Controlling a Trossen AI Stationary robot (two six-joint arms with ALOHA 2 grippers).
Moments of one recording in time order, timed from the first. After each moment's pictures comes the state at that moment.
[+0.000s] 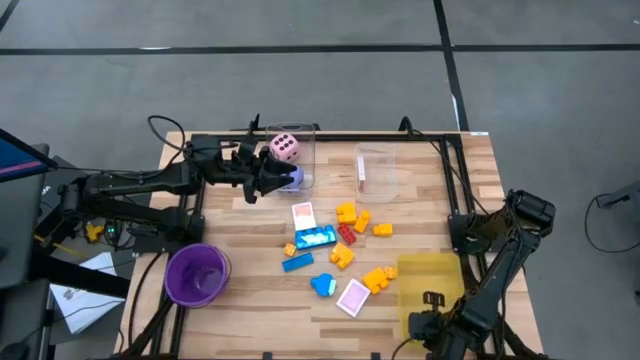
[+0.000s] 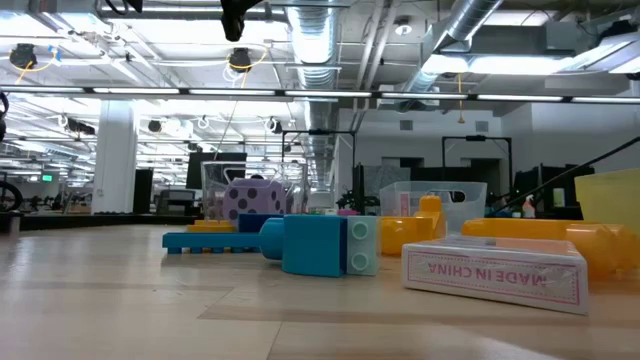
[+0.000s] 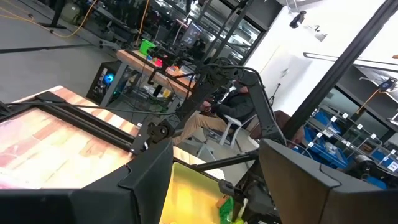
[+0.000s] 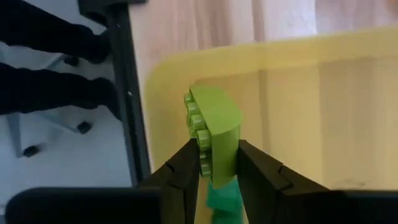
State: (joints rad) left arm 0.25 1.03 0.80 0.31 0.28 -0.56; right arm 1.04 1.72 1.15 -0.75 0.15 1.15
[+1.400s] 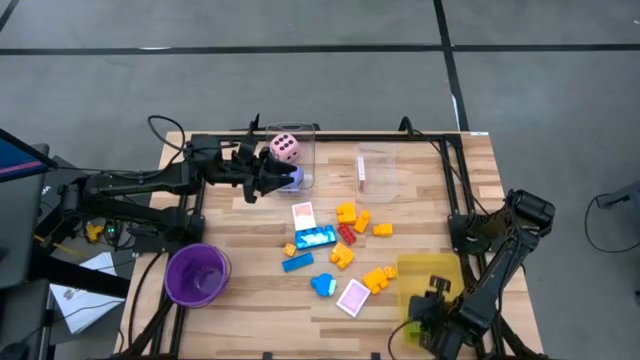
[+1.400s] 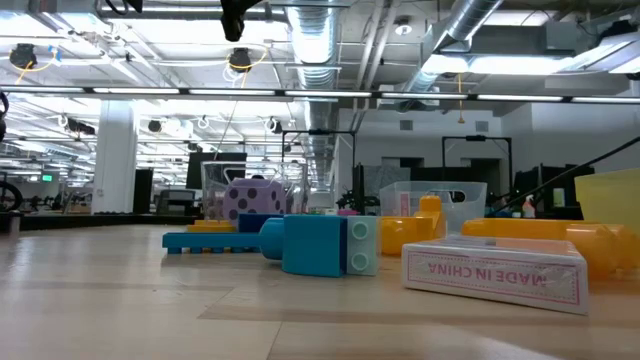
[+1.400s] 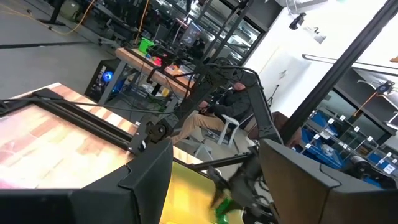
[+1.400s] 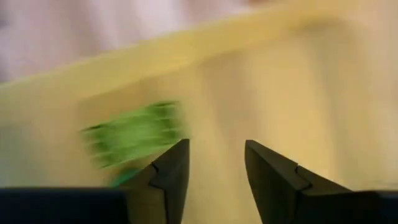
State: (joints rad) left arm 0.25 1.03 0.80 0.31 0.28 -0.58; right arm 1.03 1.72 1.14 -1.00 0.26 1.33
